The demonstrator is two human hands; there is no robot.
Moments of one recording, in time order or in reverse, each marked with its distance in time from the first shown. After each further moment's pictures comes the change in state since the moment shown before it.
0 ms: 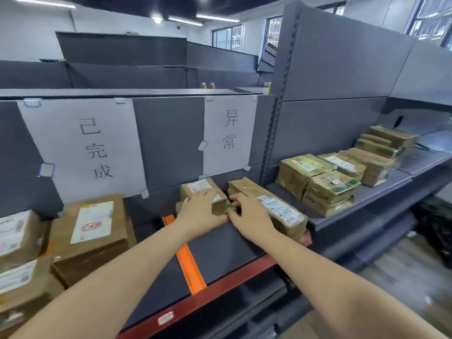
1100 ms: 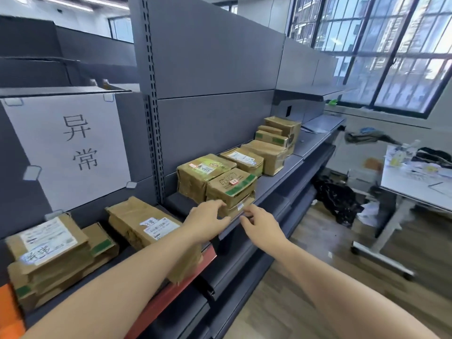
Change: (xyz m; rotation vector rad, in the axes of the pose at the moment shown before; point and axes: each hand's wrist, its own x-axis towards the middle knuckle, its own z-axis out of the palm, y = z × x) left_hand 0.134 0.234 0.168 -0.070 -0.319 0.335; right_hand -0.030 0.264 -0.158 0.049 0.136 0.442
